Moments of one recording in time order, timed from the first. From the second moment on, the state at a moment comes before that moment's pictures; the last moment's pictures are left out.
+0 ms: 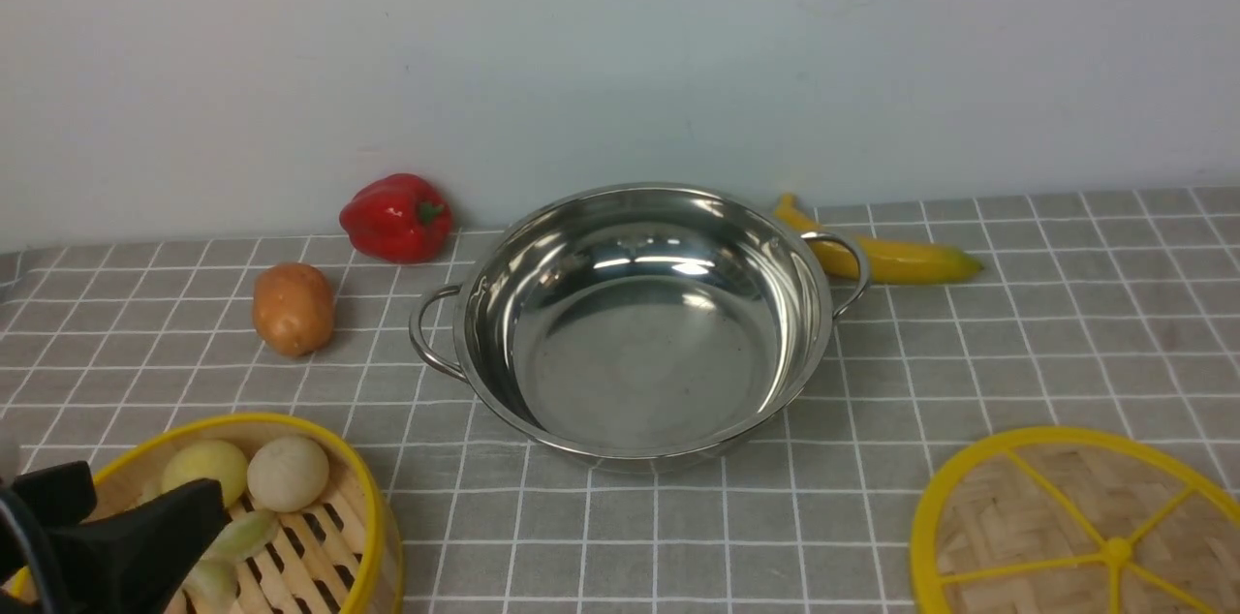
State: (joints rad) right arm 0.09 0.00 0.01 0.13 0.34 0.02; left arm 0.14 0.46 -0.53 -0.60 0.78 0.52
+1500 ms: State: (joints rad) right arm 0.09 0.00 0.01 0.13 0.34 0.02; left arm -0.07 1.25 -0.75 -0.20 0.97 0.58
